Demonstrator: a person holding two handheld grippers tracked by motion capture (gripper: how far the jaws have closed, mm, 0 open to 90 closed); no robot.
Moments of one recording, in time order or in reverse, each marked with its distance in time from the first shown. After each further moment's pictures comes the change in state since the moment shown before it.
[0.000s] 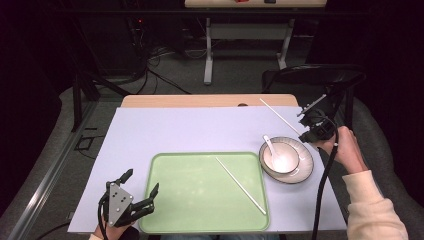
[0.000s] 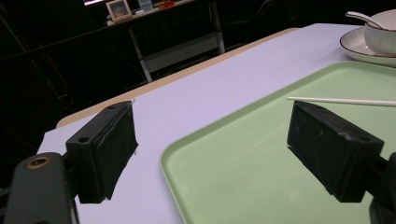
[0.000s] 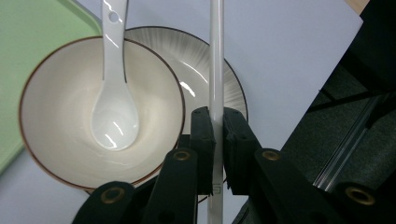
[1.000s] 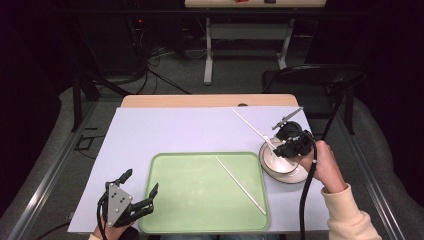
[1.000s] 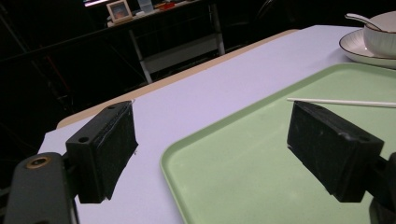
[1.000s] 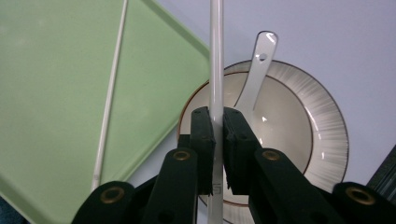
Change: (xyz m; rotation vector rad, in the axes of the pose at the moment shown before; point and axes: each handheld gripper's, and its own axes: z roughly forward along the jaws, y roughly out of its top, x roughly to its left) left arm 0.001 0.000 -0.001 -0.006 0.000 -0.001; right arm 0.088 0.011 -0.016 -0.052 0.120 -0.032
